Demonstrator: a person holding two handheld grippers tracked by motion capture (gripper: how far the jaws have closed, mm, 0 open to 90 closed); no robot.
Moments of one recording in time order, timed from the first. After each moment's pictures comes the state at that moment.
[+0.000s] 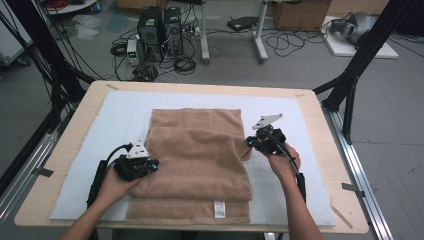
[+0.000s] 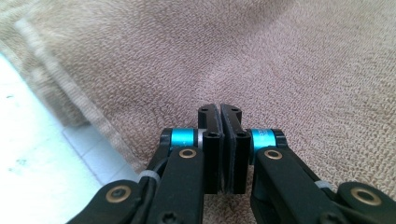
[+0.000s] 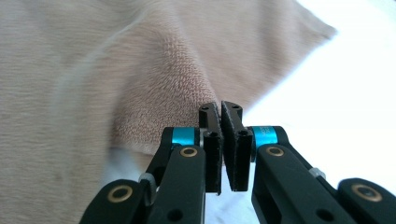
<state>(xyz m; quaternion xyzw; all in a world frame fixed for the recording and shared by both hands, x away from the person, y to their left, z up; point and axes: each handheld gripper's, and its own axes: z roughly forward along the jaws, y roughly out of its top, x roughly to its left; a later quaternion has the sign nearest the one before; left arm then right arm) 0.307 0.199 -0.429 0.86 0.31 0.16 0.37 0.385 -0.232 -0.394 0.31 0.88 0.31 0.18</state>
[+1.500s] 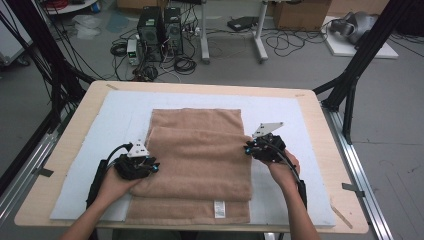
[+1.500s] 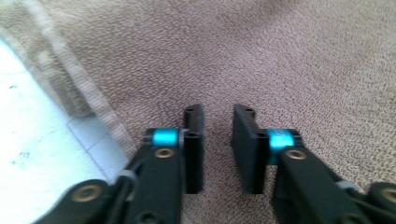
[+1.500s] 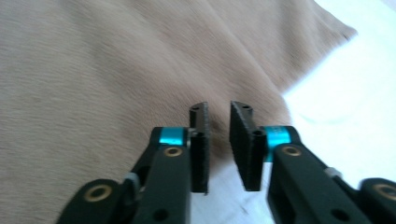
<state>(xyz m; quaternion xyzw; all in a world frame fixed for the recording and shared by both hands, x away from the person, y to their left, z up) 0.313 0.202 -0.432 0.86 0.32 0.16 0.37 0.359 -0.224 -0.400 0.28 0.88 0.34 0.16</state>
